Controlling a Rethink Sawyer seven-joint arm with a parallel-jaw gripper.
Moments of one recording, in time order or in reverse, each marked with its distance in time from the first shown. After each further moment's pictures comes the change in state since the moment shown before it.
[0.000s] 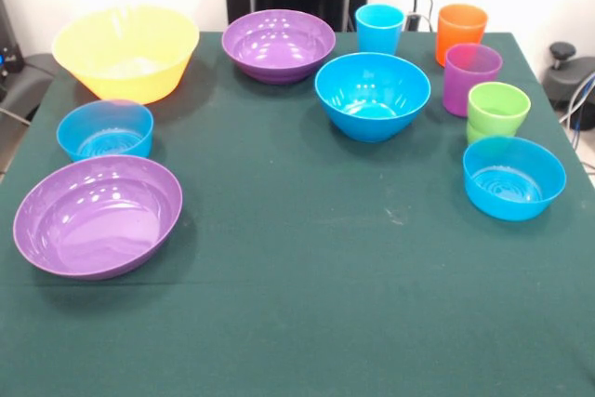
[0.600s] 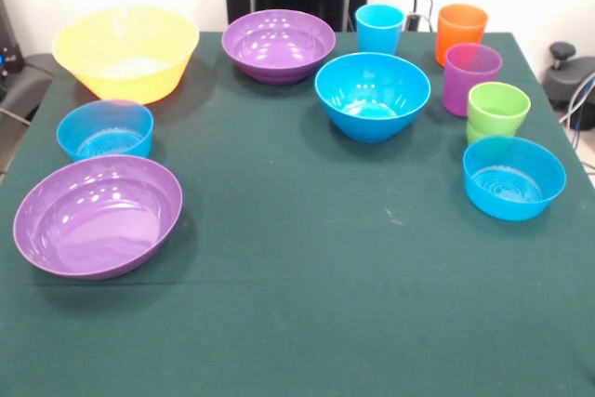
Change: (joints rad) arm -0.303 -0.001 0.006 0.061 0.149 -0.039 -0.220
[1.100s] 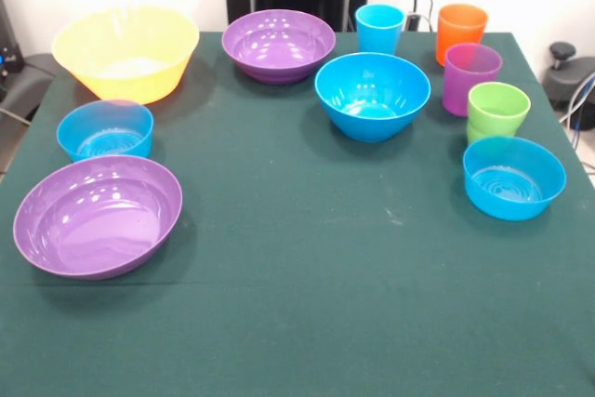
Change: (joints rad) arm -0.289 0.016 0.018 0.003 0.075 0.000 -0.541
